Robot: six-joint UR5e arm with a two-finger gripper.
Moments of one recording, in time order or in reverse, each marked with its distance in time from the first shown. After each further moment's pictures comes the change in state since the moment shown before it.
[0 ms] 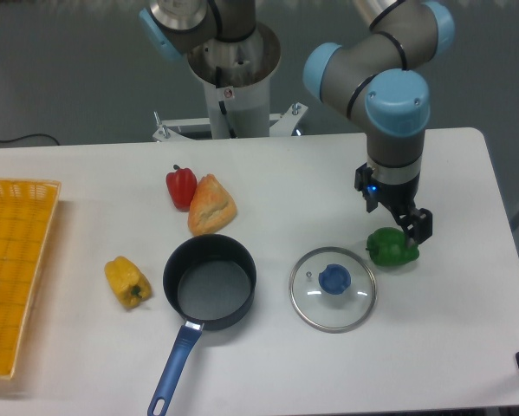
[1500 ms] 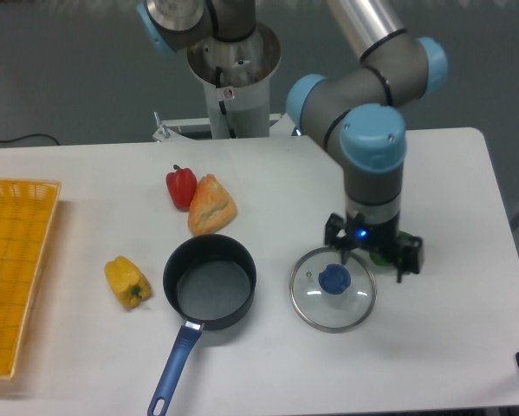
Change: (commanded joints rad) arm -0.009 -0.040 0.129 0.012 0.018 -0.278
